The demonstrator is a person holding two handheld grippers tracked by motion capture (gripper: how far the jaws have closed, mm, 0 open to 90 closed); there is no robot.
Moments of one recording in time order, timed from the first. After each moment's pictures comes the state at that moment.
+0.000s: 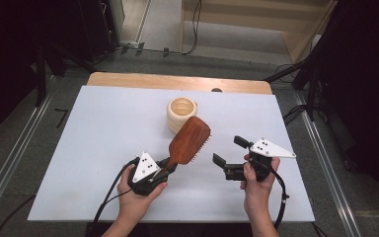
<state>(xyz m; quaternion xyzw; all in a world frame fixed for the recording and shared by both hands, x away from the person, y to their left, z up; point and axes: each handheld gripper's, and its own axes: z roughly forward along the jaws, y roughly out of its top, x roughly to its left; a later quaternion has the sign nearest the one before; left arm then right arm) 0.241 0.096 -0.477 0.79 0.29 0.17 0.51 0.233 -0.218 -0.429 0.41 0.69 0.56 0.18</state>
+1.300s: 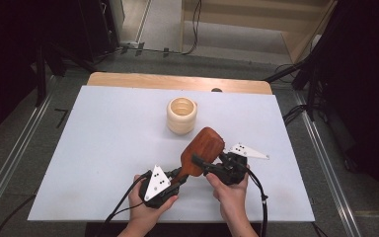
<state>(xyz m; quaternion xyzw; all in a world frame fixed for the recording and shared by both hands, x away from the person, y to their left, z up) 0.214 0.070 -0.492 0.79 0.25 0.19 0.53 0.241 -0.170 -0.461 0.48 0.64 0.60 0.06</state>
